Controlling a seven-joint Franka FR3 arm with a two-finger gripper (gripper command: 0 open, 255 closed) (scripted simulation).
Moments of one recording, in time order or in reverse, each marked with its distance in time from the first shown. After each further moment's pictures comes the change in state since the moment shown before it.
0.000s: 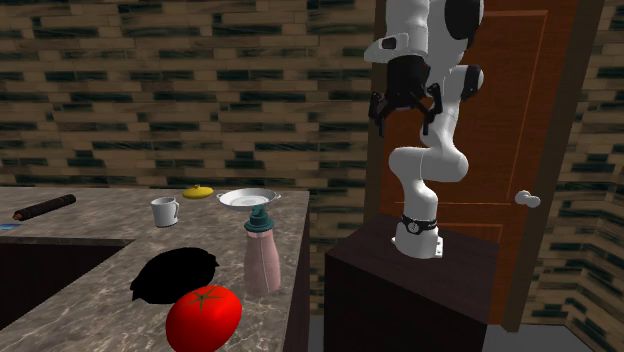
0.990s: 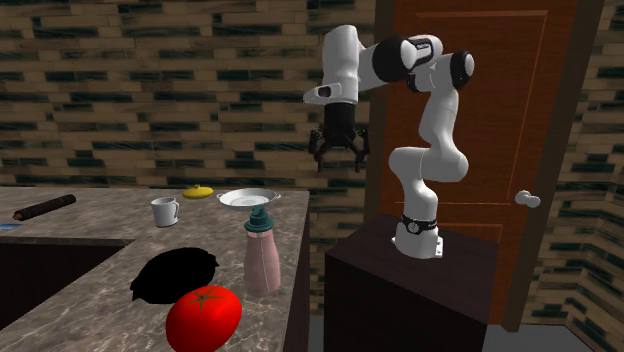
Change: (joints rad) arm -0.009 0.200 -0.272 -0.086 -0.101 0.294 -0.450
